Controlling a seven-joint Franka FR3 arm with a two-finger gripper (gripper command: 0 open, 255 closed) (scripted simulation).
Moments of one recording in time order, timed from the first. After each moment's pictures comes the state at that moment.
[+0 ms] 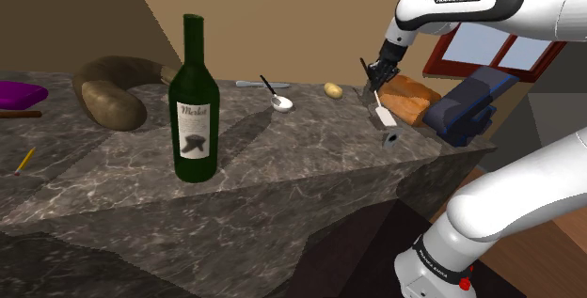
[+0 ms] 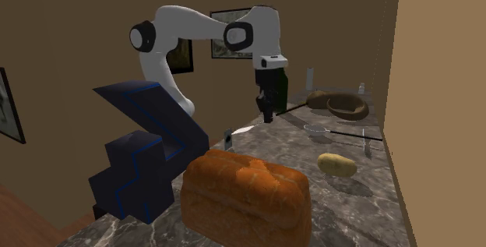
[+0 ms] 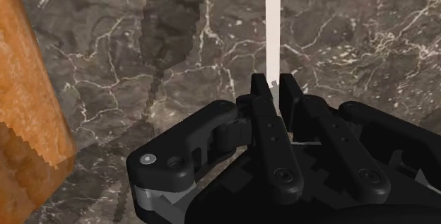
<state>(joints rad) -0.17 -0.34 -0.17 -2.14 -0.06 1.87 0.01</state>
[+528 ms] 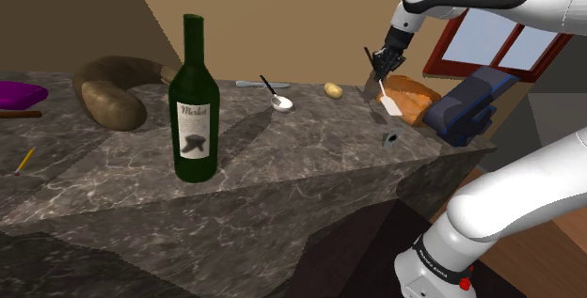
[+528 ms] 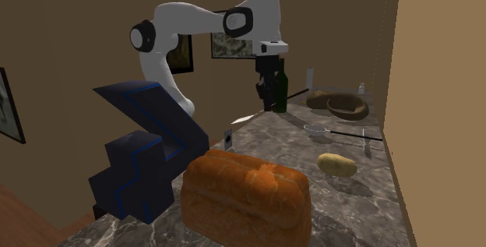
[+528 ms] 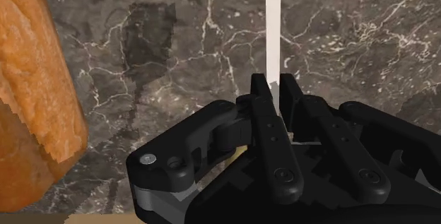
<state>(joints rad) -0.17 -0.34 -0.16 -2.03 -0.05 1.77 0.01</state>
